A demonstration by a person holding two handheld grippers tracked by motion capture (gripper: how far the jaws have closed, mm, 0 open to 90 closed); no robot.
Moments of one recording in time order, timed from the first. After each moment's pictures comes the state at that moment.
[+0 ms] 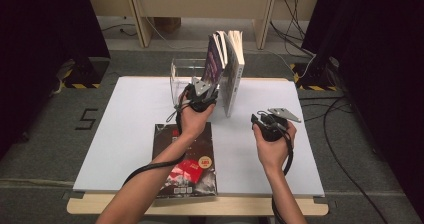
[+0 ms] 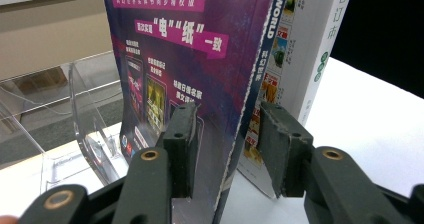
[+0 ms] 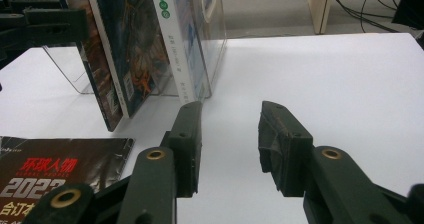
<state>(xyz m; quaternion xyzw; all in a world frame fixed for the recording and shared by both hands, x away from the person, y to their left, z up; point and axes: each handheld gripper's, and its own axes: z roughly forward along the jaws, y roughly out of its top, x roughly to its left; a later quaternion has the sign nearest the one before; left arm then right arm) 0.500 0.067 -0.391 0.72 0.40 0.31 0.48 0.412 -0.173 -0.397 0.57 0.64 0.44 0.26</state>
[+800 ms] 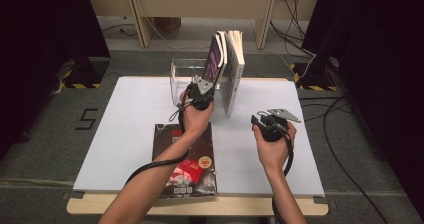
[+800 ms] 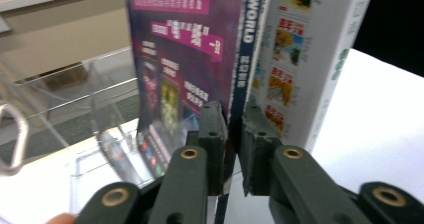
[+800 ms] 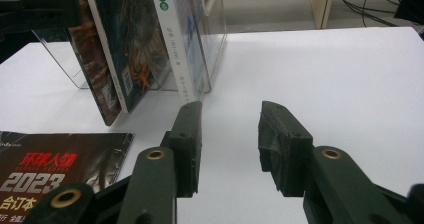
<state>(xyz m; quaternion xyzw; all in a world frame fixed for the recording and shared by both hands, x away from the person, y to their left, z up) 0.500 0.065 -0.386 0.72 0.42 0.34 0.45 0.411 -0.173 -0.399 0.58 0.65 0.43 0.26</state>
